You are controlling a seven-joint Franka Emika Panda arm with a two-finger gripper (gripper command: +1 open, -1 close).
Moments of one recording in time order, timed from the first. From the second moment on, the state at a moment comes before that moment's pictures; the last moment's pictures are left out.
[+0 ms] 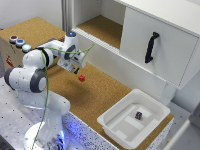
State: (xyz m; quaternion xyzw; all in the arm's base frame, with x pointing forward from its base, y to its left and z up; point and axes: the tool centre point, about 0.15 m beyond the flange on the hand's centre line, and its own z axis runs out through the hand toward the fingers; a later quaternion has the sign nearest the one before) arm 0.320 0.193 0.318 -0.99 -0.12 -0.09 0.06
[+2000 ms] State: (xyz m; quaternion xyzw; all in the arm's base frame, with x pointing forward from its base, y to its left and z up) arm 0.395 0.137 0.227 -1.00 -0.03 -0.06 0.05
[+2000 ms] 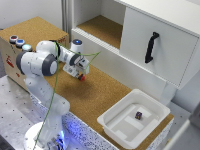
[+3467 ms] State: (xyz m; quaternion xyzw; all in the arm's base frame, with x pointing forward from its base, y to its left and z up) arm 0.419 0.011 0.242 -0.99 0.07 -0.09 0.00
